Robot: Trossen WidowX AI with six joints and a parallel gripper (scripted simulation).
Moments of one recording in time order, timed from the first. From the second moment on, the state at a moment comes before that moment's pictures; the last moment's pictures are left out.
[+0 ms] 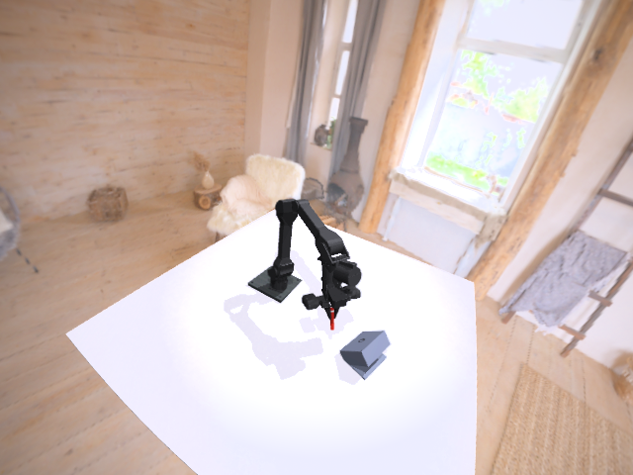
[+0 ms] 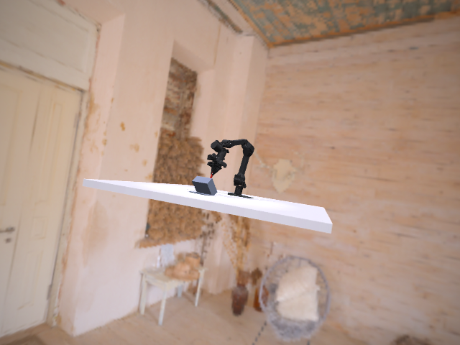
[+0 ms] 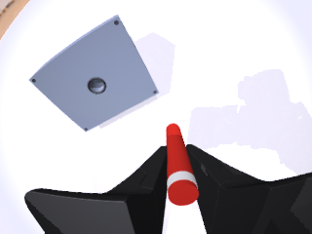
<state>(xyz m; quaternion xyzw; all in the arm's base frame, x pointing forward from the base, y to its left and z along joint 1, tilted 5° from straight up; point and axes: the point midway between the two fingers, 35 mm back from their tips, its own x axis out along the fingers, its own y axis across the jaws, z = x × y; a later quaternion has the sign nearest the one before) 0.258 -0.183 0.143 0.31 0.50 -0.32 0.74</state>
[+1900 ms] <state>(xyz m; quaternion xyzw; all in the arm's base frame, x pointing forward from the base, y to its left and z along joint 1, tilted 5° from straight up) 0.276 -0.150 0.156 0.33 0.35 -0.32 0.81</state>
